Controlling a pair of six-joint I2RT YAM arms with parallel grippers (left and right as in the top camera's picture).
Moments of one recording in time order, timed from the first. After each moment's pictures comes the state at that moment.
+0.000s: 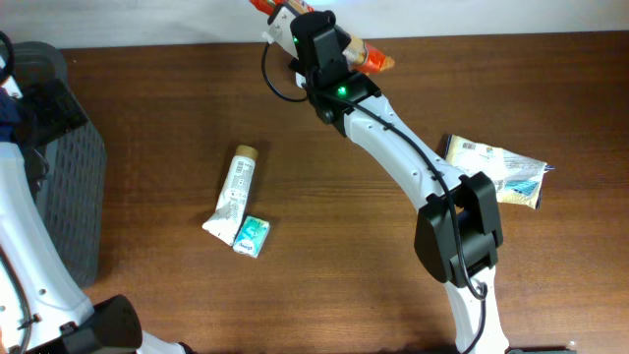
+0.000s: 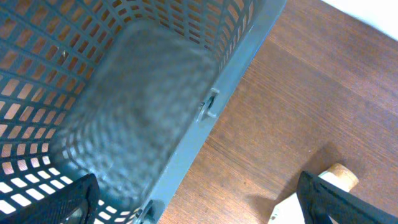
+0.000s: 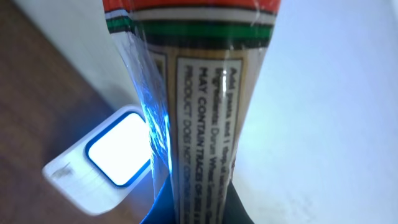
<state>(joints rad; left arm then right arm) 0.37 1.73 2.20 -1.48 -0.15 -0.17 0.53 2.23 2.03 -0.17 0.44 -0.74</state>
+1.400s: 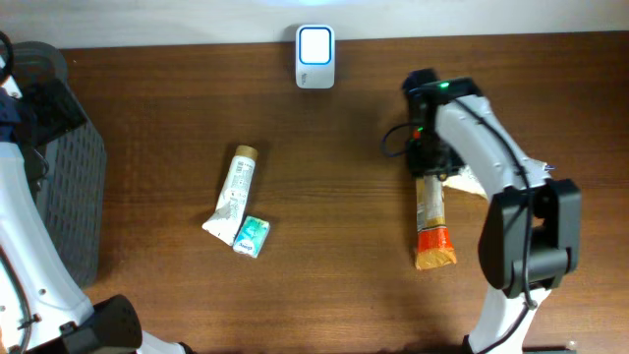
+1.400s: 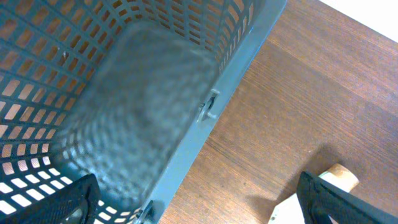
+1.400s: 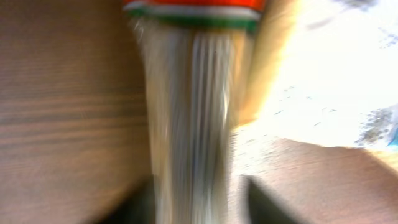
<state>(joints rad) 0.37 1.73 2.20 -1.48 -0.15 -0.17 0.16 2.02 1.65 -1.27 0.18 0.23</state>
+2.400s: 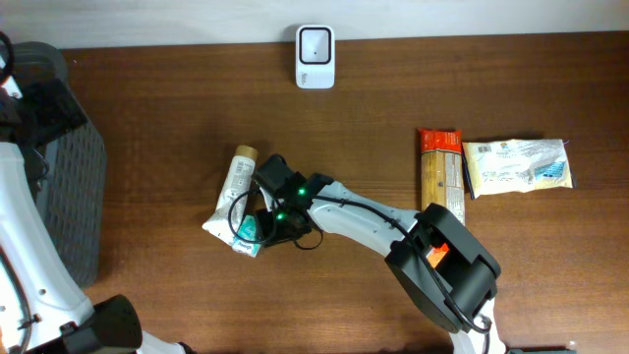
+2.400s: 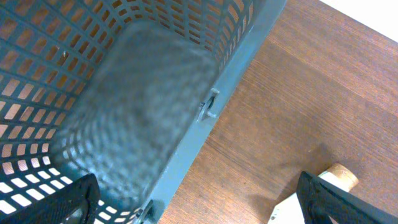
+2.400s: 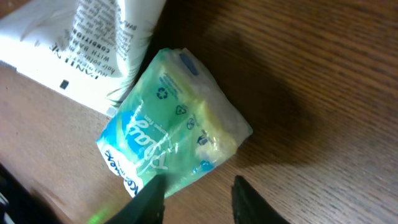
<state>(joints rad) 0.37 1.73 2.20 -1.48 -0.15 -0.17 0.81 2.08 1.40 -0.54 -0.39 0.54</state>
